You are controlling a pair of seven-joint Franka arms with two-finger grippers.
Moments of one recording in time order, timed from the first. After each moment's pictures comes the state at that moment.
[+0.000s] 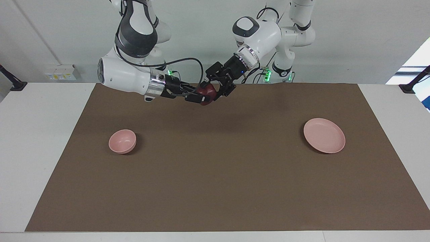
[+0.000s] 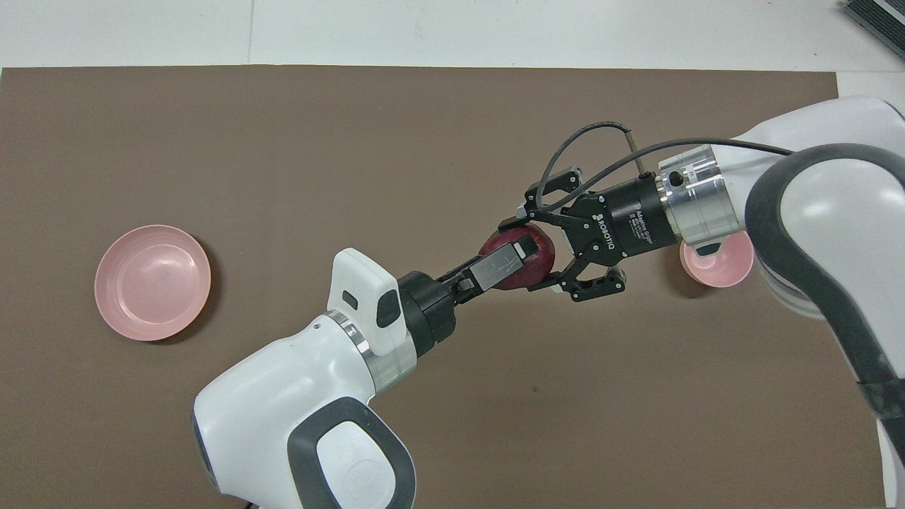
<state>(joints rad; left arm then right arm) 0.01 -0.04 -0.85 -2.03 -1.48 2.95 0.11 0.29 0.15 -0.13 -1.73 1.03 1.66 0.84</state>
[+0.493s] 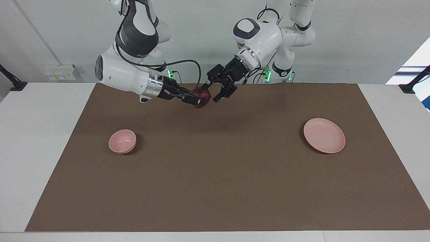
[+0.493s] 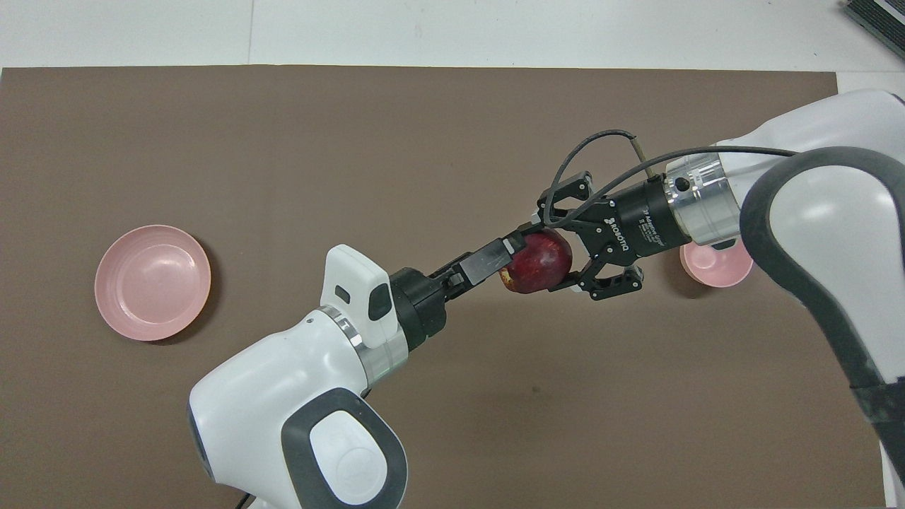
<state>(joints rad) 0.01 -0.03 -0.82 -2.05 -1.48 2.94 0.11 0.28 0.15 -0.14 -1.73 0.90 1.65 0.76</state>
